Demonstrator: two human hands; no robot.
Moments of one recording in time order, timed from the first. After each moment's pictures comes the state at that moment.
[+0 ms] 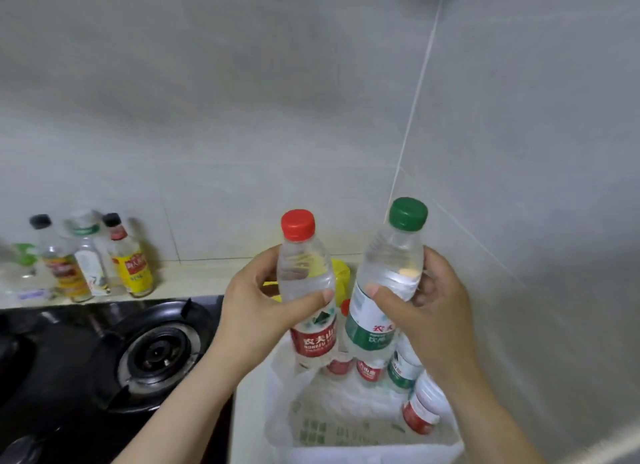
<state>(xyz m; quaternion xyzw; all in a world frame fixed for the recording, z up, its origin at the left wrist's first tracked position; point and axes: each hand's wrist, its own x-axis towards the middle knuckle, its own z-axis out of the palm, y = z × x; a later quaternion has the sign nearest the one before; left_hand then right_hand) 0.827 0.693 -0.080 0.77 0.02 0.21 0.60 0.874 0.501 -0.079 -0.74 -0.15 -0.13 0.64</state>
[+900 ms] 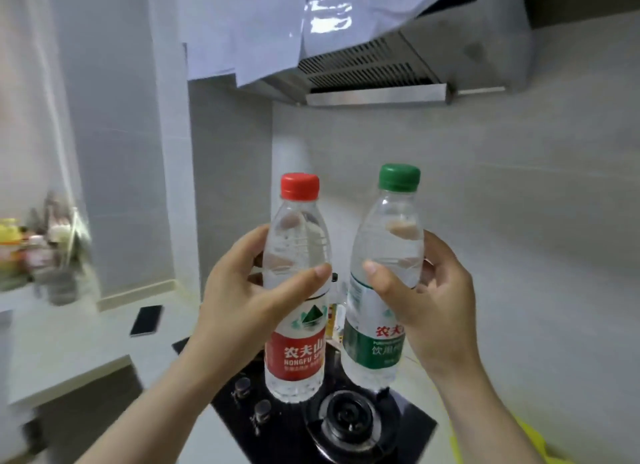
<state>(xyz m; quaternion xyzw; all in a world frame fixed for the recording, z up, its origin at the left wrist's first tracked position) 0.645 0.735 0.060 0.71 0.23 0.56 0.37 0.818 0.670 0.059 -0.46 -0.54 0.07 0.70</state>
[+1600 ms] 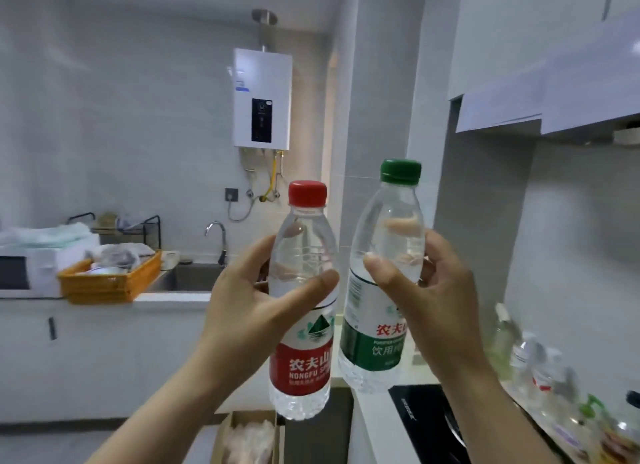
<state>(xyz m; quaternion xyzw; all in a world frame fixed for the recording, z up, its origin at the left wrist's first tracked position) 0.376 0.755 0.082 0.62 0.42 0.65 0.12 0.547 0.815 0.091 -0.22 -0.69 0.27 0.64</state>
